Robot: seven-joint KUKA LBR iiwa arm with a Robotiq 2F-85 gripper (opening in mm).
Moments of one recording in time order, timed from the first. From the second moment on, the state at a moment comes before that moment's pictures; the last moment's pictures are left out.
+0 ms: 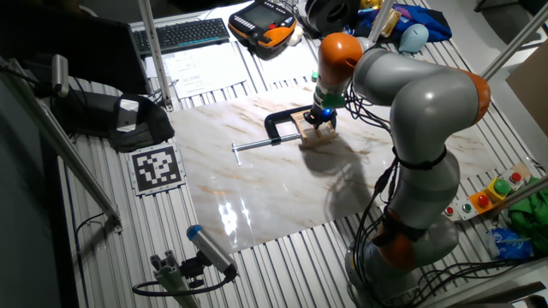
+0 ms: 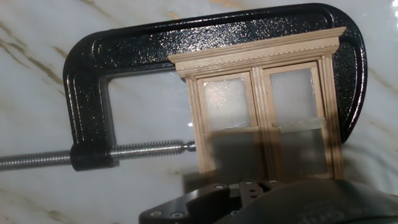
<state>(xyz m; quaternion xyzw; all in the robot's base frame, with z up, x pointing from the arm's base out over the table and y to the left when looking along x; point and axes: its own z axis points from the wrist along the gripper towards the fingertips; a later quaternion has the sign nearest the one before) 0.530 0.027 0.102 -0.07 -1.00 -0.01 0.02</state>
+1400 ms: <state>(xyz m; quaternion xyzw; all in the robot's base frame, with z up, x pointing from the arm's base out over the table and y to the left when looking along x) 0.533 0.031 0.080 -0.04 -1.00 0.00 0.07</state>
